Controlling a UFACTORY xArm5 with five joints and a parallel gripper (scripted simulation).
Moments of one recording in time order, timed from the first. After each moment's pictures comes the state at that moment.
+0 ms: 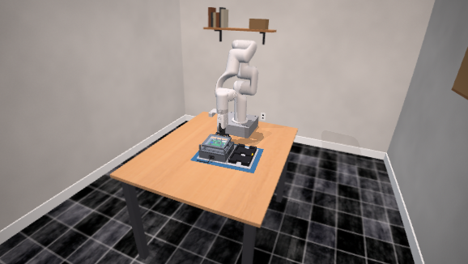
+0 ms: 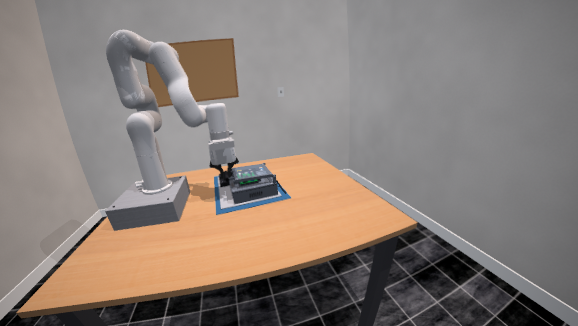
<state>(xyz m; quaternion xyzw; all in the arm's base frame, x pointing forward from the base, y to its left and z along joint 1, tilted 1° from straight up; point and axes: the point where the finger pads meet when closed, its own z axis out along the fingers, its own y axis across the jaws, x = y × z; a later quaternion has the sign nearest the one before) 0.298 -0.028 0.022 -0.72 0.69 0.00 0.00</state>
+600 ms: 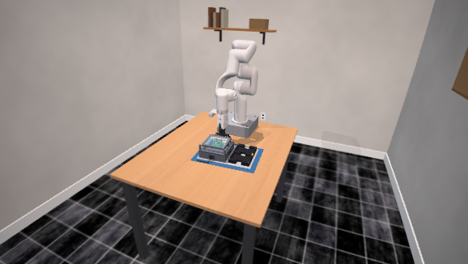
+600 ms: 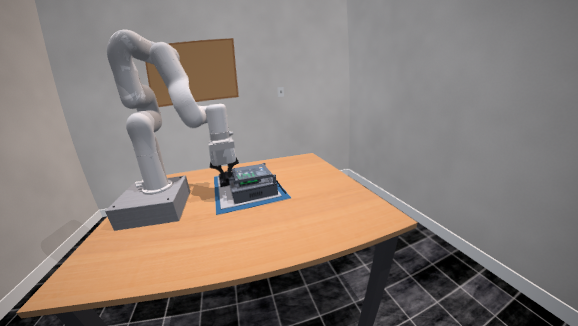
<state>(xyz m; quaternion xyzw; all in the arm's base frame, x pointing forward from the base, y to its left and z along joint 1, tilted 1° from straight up) 0.298 -0.028 0.019 -0.72 0.69 0.00 0.00</state>
